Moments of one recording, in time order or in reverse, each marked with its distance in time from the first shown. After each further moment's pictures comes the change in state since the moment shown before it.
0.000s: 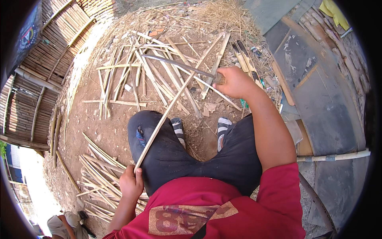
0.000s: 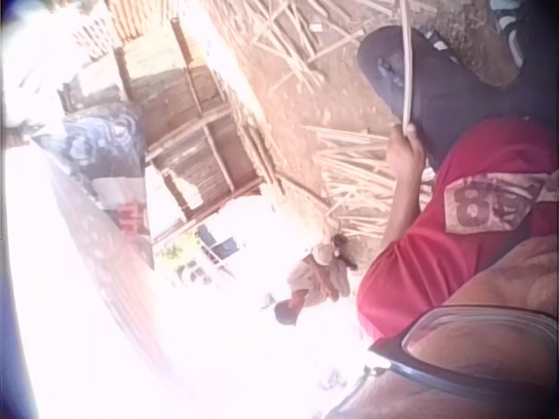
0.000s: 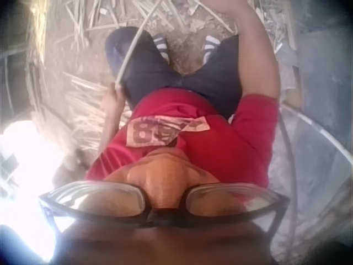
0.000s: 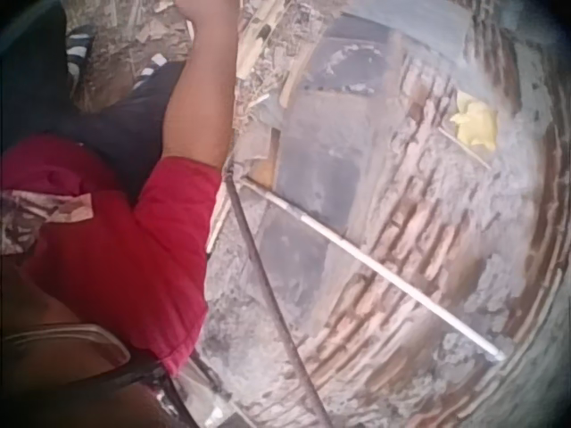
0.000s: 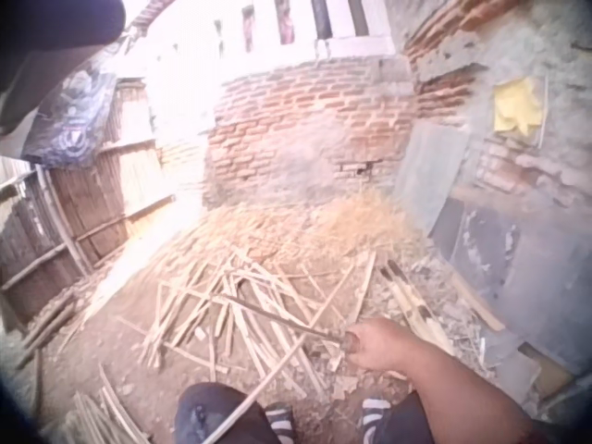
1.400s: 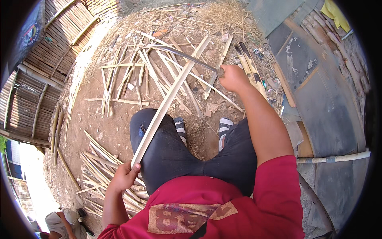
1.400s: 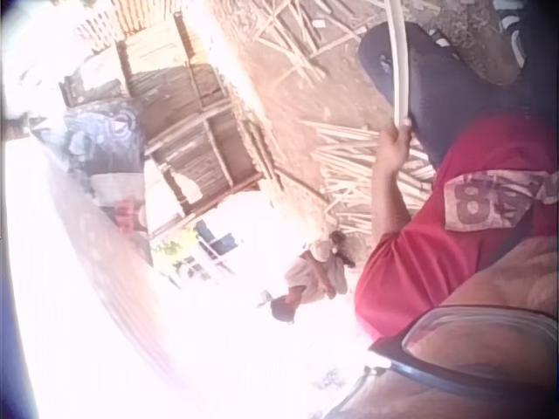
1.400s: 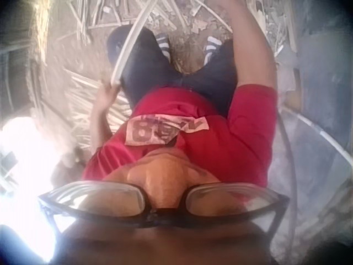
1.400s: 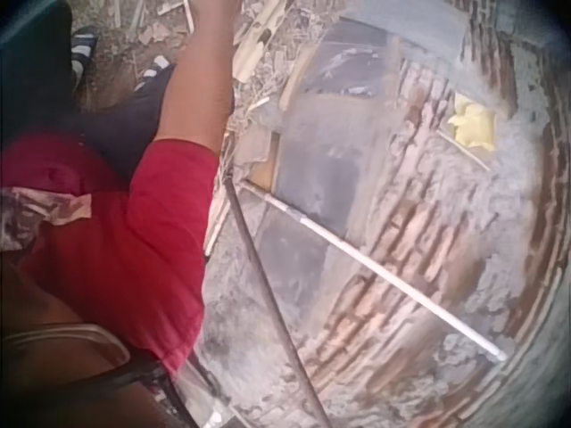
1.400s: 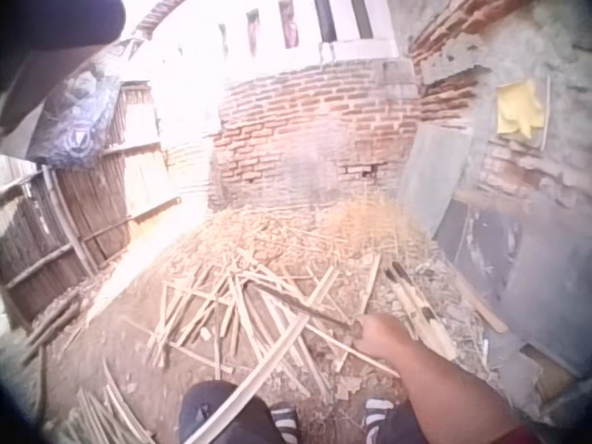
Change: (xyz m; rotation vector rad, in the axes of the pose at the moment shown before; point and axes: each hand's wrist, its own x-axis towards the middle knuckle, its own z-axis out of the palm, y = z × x) left_hand 0.026 -0.010 -0.038 -0.483 -0.528 -0.289; right_hand 0.033 0.023 0.036 -0.010 0.223 0.206
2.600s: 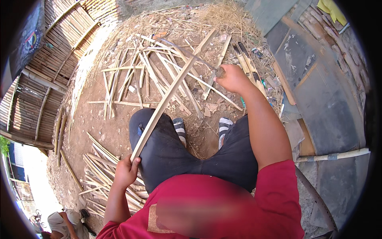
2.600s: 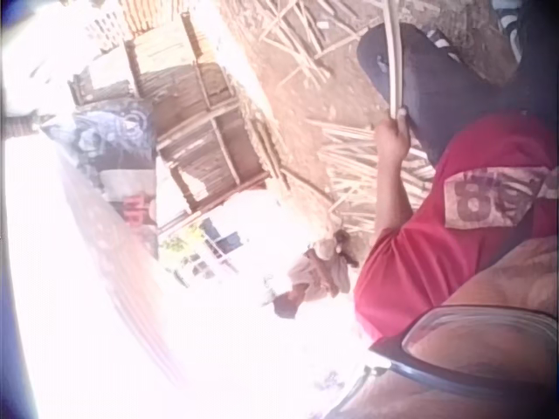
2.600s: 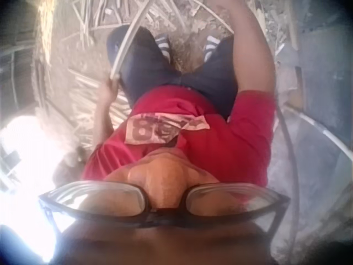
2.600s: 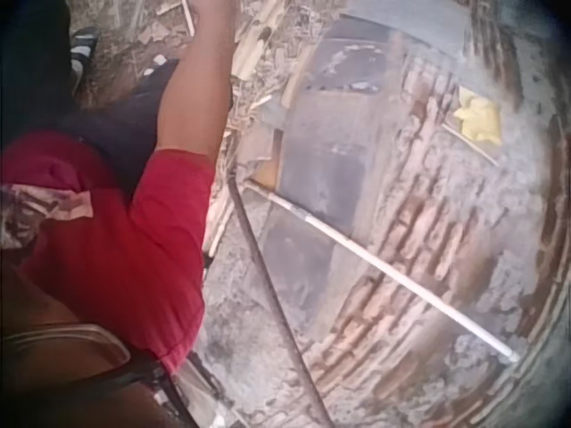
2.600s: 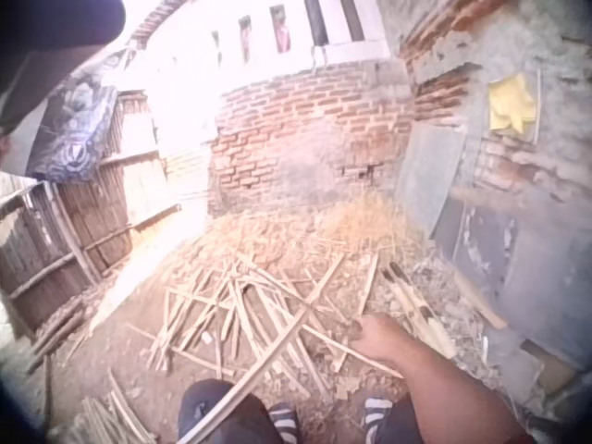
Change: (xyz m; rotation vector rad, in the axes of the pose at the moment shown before) left_hand 0.006 0.023 0.017 0.372 0.288 0.251; right_hand -0.020 0.003 -0.037 0.072 -0.152 -0.024
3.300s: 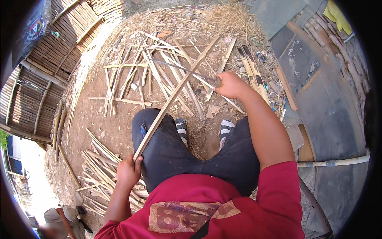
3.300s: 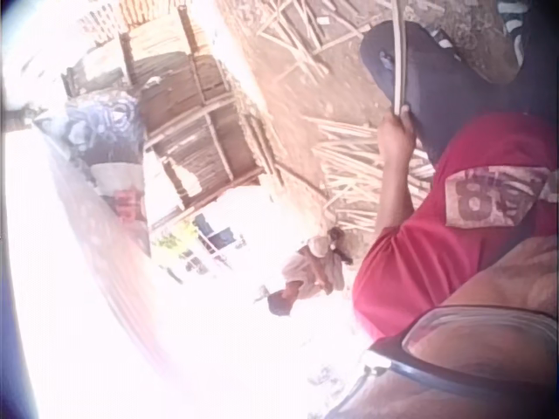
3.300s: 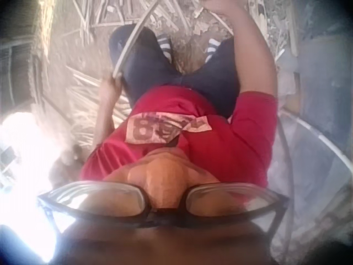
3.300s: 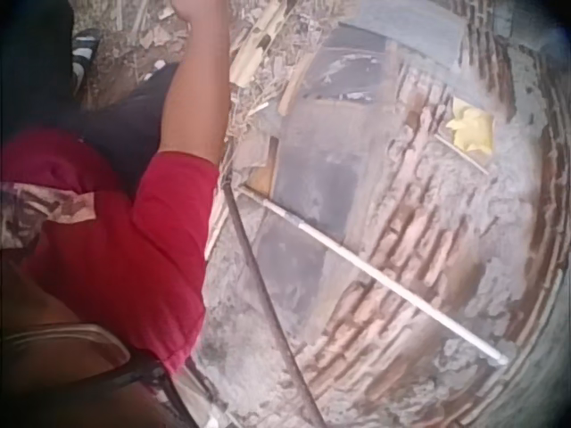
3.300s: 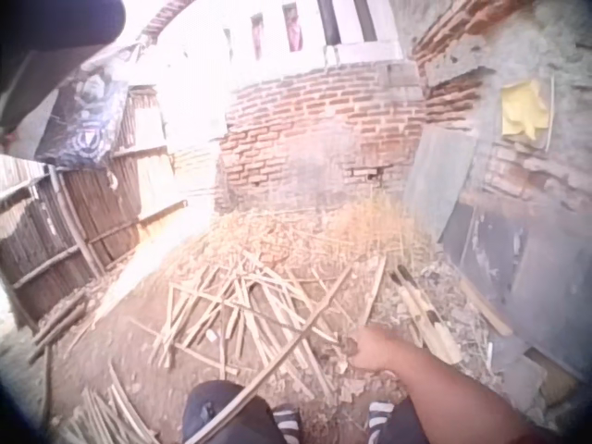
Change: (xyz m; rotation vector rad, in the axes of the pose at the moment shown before) left_hand -0.002 0.002 0.008 0.224 0.101 -0.051; right_hand 0.015 -0.001 0.030 -0.040 -0.100 -0.146
